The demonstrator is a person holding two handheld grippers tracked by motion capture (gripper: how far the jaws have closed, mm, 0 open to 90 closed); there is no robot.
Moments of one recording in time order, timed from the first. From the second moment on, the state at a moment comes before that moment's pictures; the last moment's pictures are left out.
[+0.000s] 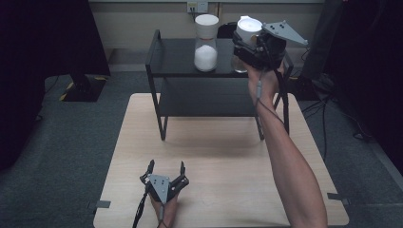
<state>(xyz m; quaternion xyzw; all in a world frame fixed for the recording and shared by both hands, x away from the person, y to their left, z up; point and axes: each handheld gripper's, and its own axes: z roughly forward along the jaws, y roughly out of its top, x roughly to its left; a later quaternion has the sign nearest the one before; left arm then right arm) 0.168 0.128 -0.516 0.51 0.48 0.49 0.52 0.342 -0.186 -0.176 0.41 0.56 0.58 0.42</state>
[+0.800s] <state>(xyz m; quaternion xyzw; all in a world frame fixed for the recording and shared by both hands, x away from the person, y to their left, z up) 0.168 0.128 -0.516 0.51 0.48 0.49 0.52 0.361 -0.185 -0.176 0.43 0.56 0.58 0.40</state>
